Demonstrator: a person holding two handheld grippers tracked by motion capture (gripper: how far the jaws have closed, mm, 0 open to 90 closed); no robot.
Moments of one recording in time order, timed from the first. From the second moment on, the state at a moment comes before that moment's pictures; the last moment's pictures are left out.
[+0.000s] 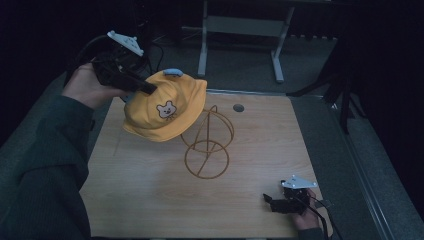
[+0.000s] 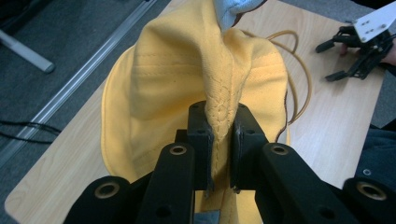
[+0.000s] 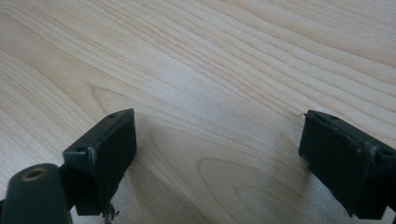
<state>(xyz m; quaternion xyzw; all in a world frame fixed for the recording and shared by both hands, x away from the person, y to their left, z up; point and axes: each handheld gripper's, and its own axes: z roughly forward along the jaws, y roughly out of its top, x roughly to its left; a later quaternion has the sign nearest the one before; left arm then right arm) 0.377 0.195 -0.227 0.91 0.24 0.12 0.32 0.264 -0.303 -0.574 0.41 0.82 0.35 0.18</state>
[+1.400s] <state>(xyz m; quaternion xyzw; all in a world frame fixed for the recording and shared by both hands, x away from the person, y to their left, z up) 0.413 0.077 -0.258 0.93 0.18 0.07 0.30 0.264 -0.302 -0.574 0.41 0.82 0.35 0.18</state>
